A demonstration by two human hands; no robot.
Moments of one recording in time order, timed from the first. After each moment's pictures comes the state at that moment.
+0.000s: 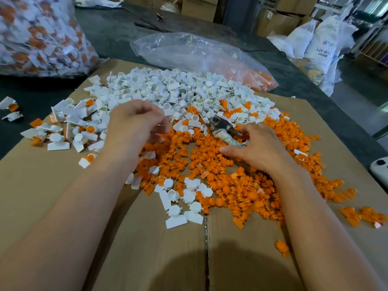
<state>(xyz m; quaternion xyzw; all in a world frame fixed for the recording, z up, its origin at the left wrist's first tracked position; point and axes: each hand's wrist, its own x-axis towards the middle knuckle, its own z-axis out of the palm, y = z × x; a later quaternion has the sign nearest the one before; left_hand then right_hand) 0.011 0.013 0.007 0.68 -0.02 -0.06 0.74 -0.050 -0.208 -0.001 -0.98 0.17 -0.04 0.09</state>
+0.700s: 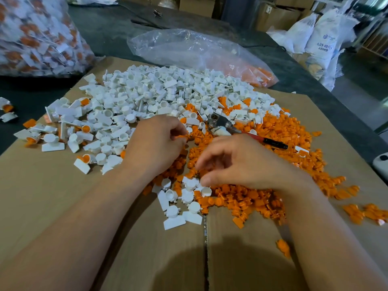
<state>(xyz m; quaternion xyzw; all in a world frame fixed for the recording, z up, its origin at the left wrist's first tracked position) 0.002 -0.008 -0.010 0.89 -0.25 0.09 0.37 -0.075 -0.162 0.027 -0.93 -0.12 0.07 0.34</state>
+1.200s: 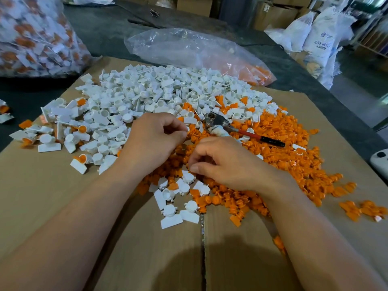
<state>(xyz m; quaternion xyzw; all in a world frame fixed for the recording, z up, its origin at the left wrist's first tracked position) -0.002 -0.008 -0.004 0.84 -0.22 0.01 0.50 -0.066 -0.151 0.014 -0.97 -0.15 0.04 0.21</state>
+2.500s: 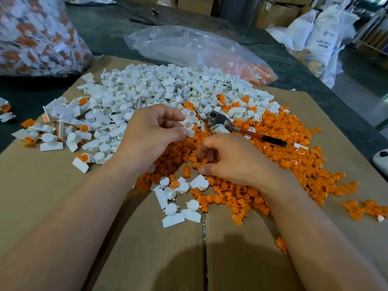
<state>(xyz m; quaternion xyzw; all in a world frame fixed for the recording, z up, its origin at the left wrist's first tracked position) -0.001 -0.004 0.003 0.74 -0.17 -0.08 0.65 -0.063 -0.157 0.009 -0.98 -0.05 0.03 0.20</state>
